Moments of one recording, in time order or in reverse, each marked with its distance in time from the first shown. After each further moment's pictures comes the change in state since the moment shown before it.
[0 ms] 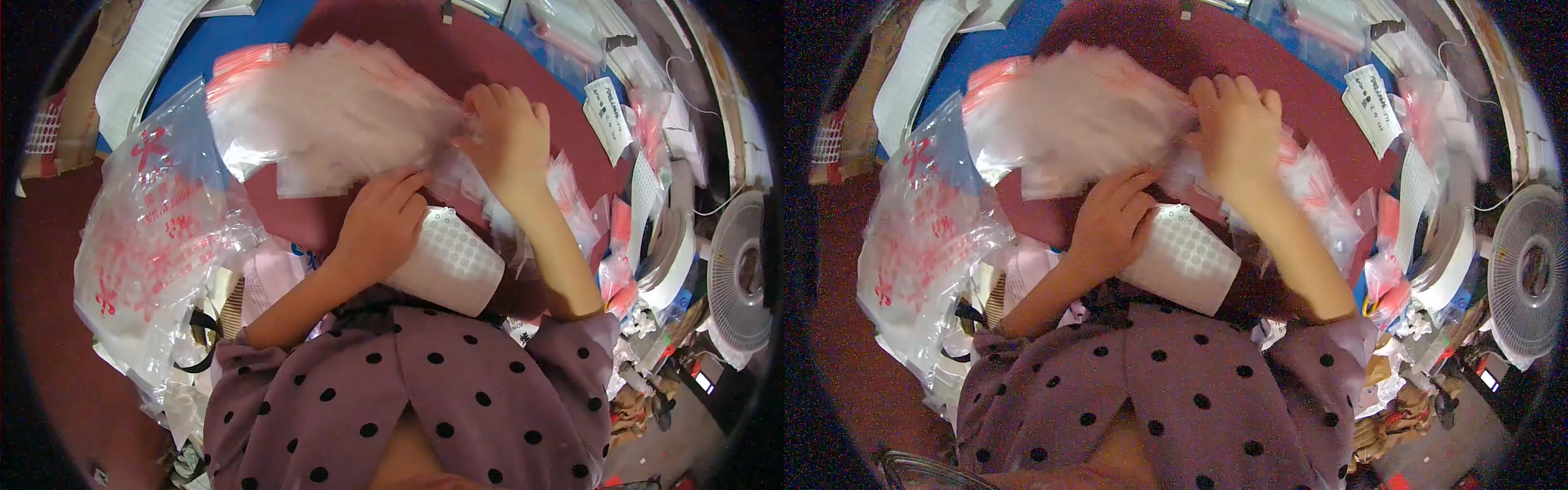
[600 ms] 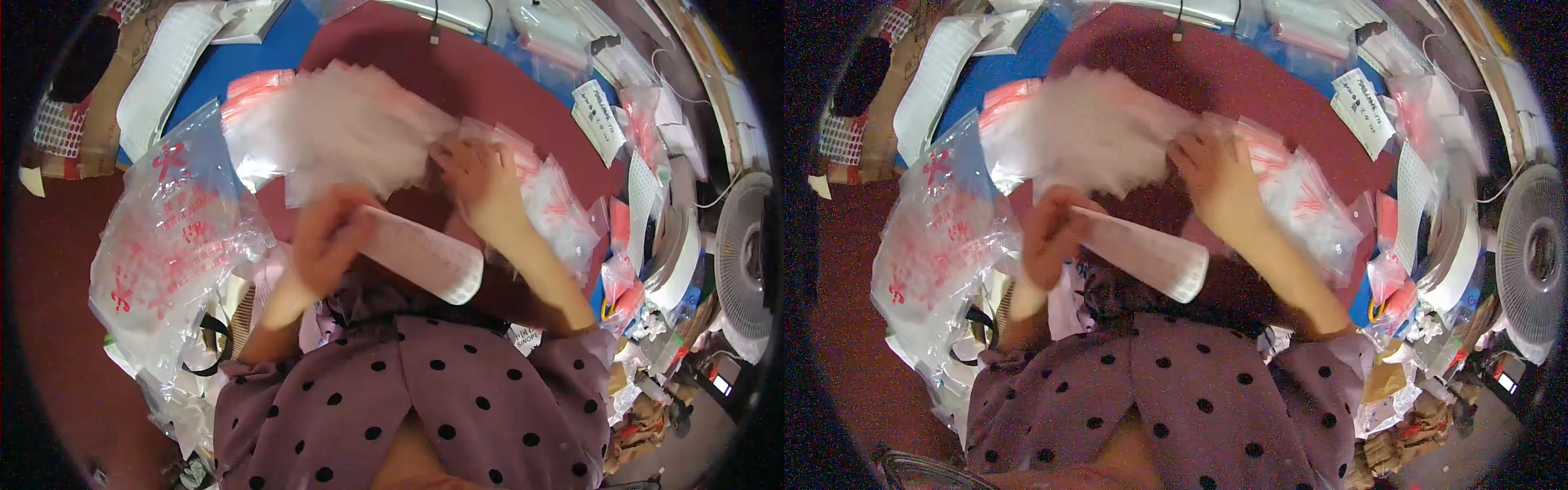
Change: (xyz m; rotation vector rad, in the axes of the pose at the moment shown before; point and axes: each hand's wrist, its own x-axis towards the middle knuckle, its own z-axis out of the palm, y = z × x) left_hand -0.009 0.007 -0.071 -0.838 0.052 -0.494; right_hand -0.048 0.004 0.015 0.199 0.126 -0.284
